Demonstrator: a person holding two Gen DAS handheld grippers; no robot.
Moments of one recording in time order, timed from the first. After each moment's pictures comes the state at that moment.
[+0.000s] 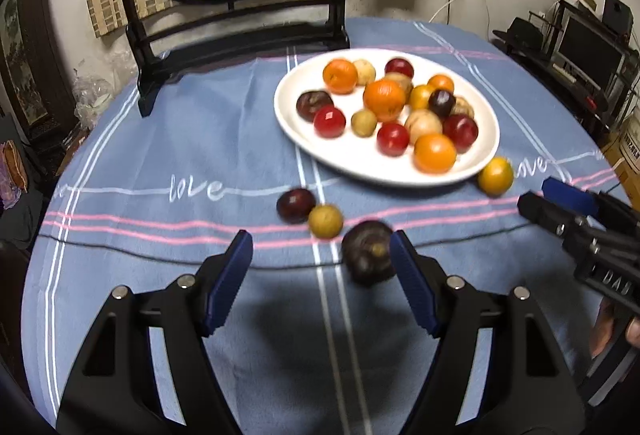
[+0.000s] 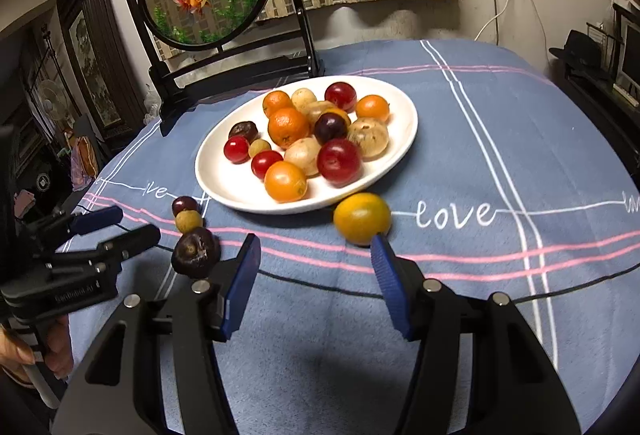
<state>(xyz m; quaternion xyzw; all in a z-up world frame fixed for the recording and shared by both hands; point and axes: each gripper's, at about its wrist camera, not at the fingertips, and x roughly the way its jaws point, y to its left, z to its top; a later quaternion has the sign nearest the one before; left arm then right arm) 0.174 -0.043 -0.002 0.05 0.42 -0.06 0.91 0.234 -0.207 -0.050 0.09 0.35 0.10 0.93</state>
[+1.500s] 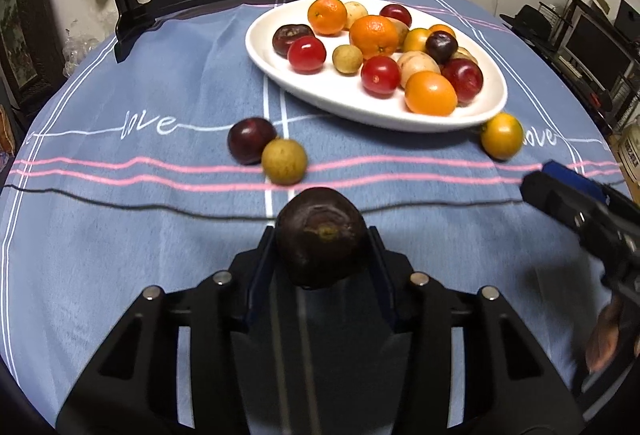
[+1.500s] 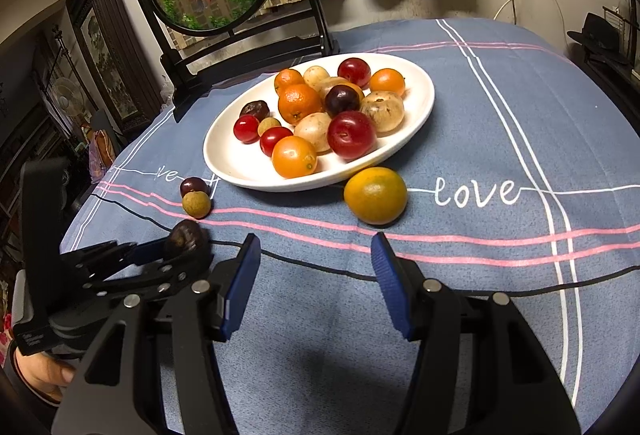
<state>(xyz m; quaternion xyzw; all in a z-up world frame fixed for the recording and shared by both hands) 0.176 -0.059 -0.047 0.01 0.46 -0.06 0.88 0.240 -0.210 -0.065 0.10 0.37 0.13 0.91</state>
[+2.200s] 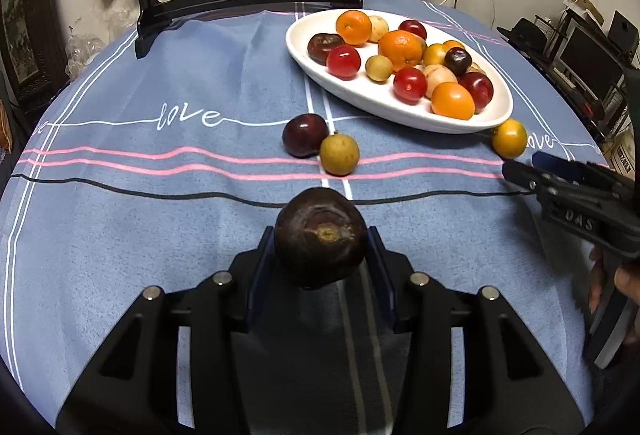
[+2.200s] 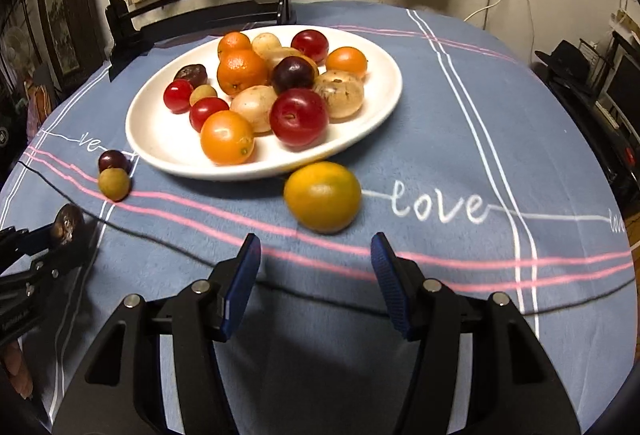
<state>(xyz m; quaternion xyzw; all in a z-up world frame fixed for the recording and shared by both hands) 0.164 -0.021 -0.042 0.00 0.45 -0.07 0.89 0.276 -0.197 -0.079 0.00 0.42 0.03 0.91</state>
